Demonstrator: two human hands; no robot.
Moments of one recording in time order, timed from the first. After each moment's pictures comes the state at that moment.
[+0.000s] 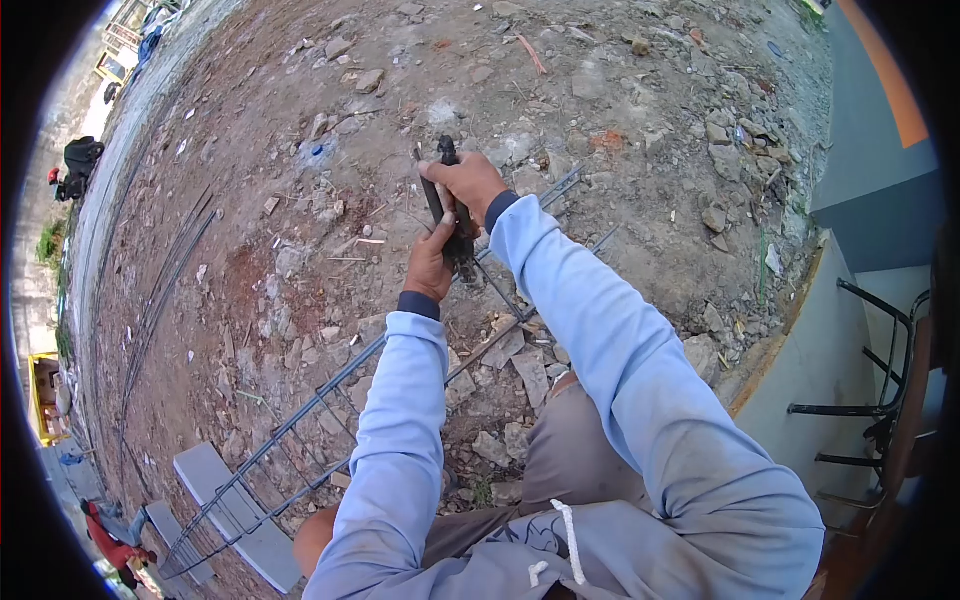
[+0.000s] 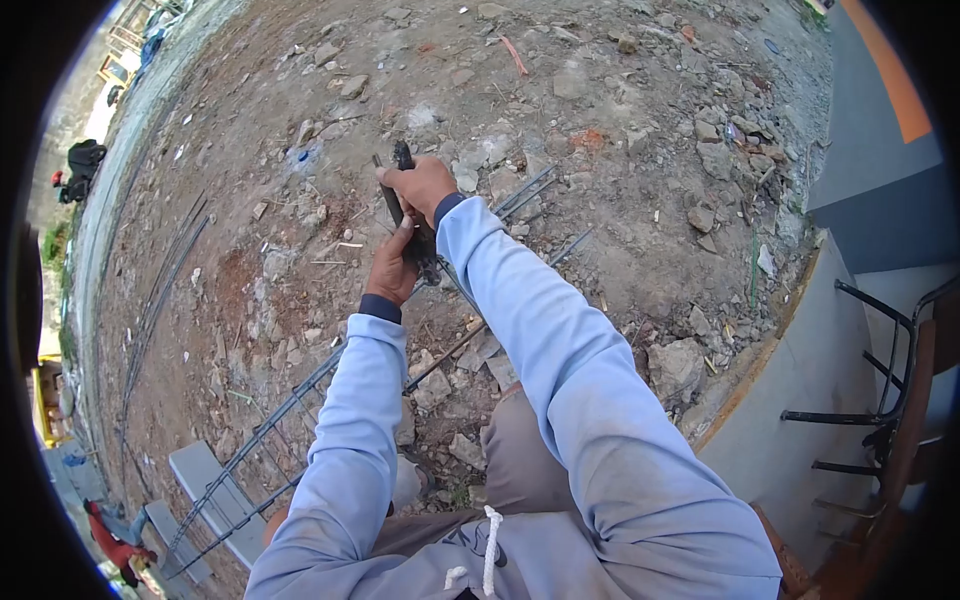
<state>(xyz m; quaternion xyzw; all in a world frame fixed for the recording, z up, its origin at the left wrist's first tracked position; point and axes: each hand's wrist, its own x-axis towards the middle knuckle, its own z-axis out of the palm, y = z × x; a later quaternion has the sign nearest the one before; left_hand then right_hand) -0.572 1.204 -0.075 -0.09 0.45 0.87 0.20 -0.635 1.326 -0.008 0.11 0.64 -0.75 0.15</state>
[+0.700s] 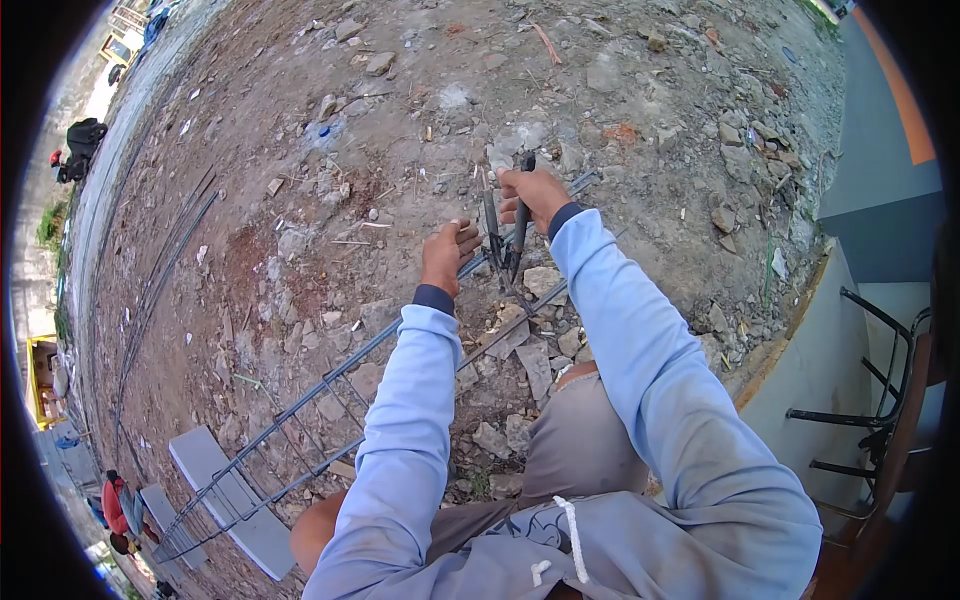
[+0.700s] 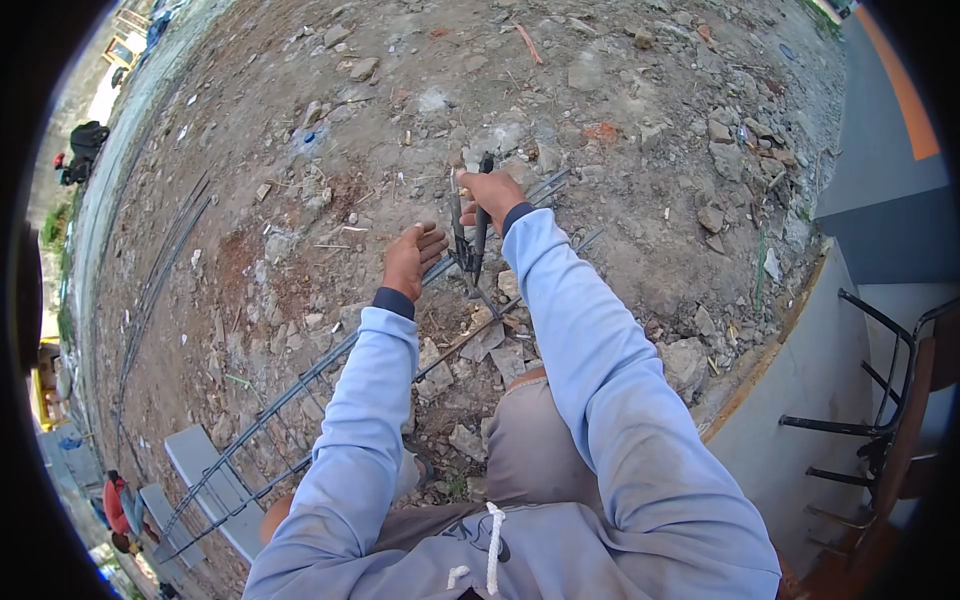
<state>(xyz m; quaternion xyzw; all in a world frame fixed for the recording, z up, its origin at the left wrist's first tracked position) -0.557 1.205 -0.090 -0.25 0.58 0.74 0.23 -0.608 1.380 -0.053 0.25 0.60 -0.73 0.20</state>
